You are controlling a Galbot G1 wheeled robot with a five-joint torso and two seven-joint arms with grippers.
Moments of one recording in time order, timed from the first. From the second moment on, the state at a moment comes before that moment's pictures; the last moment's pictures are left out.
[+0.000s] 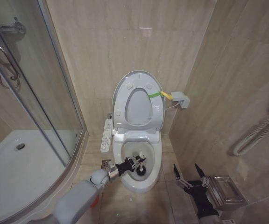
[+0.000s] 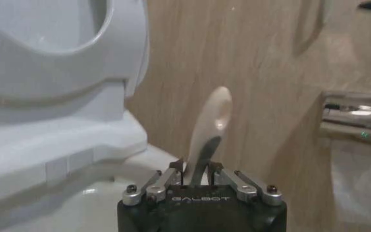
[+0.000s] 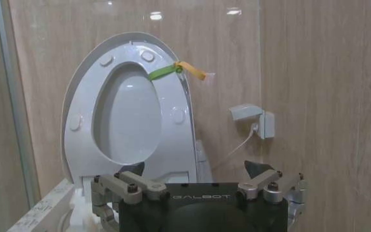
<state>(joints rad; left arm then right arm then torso) 0.59 -1.24 0.41 -0.95 -0.59 -0.38 0.60 -1.83 1.44 0.64 2.15 0.25 0.27 -0.07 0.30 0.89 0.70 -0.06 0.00</state>
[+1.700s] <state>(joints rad) 0.65 -1.18 0.44 -1.30 -0.79 -0.20 0.53 -1.83 1.44 0.64 2.15 0.25 0.27 -0.07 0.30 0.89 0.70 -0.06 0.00</state>
